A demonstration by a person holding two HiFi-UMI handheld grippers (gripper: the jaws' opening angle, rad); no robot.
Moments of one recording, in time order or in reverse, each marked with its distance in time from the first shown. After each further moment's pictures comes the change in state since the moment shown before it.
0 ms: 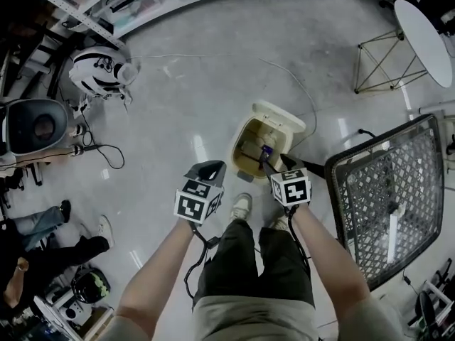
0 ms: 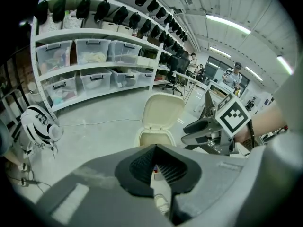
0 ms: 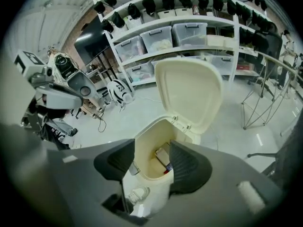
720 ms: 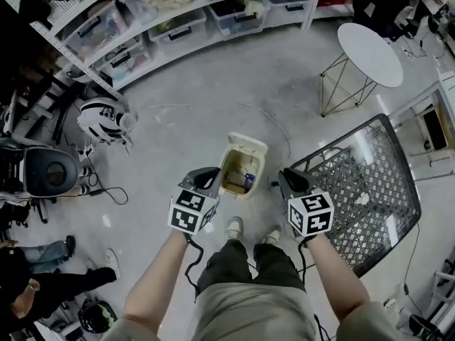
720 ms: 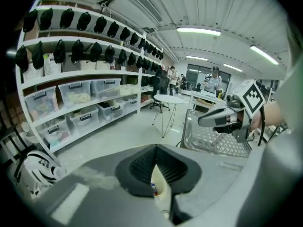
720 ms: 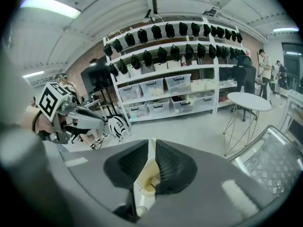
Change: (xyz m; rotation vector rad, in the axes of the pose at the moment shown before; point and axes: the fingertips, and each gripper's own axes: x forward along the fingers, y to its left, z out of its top) left arm -0.134 -0.099 0.148 0.236 -0.186 -0.040; right arm -0.282 0.013 0.109 0.021 -0.402 -0.079
